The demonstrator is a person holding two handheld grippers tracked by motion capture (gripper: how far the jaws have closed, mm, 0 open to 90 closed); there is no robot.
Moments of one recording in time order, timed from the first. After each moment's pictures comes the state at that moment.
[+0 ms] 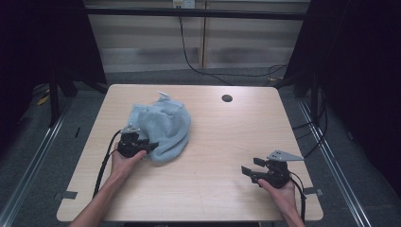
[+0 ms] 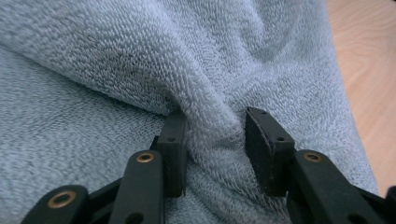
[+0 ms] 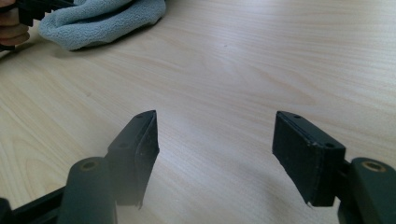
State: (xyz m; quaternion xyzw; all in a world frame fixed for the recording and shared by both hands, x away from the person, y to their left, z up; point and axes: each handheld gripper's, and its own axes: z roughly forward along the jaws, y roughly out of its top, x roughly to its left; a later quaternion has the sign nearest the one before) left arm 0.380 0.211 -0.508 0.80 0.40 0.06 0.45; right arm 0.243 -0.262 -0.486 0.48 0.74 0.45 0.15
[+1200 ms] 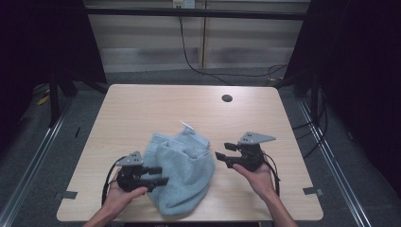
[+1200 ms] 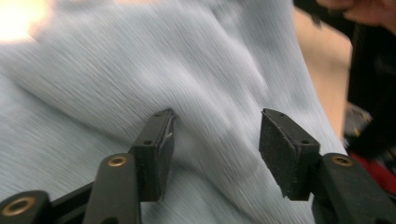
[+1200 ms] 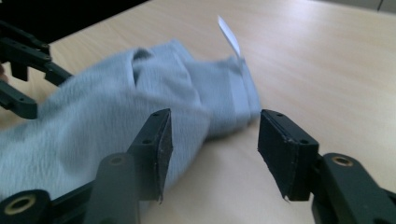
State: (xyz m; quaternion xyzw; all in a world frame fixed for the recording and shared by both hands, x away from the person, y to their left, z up) left arm 0.291 0.194 -0.464 0.81 0.30 0.00 0.50; right arm 0.291 -0.179 -0.430 0.37 0.78 0.48 0.14
